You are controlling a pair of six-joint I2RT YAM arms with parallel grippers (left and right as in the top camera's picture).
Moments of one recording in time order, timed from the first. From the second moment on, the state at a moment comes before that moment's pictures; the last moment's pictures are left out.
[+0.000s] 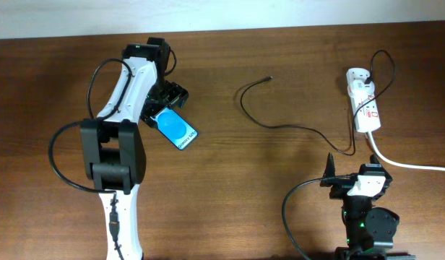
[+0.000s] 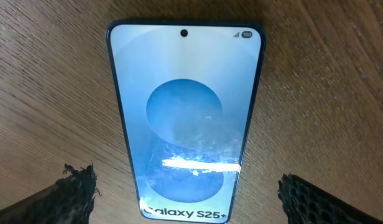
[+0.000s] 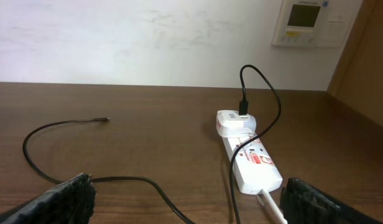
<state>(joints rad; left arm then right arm) -0.15 2.36 2.06 -1.34 0.05 -0.92 -0.12 0.01 0.01 -0.07 0.00 -0.06</state>
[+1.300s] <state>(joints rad) -0.16 2.36 1.87 -1.18 0.11 -0.84 -0.12 0.01 0.01 -0.07 0.00 -0.06</state>
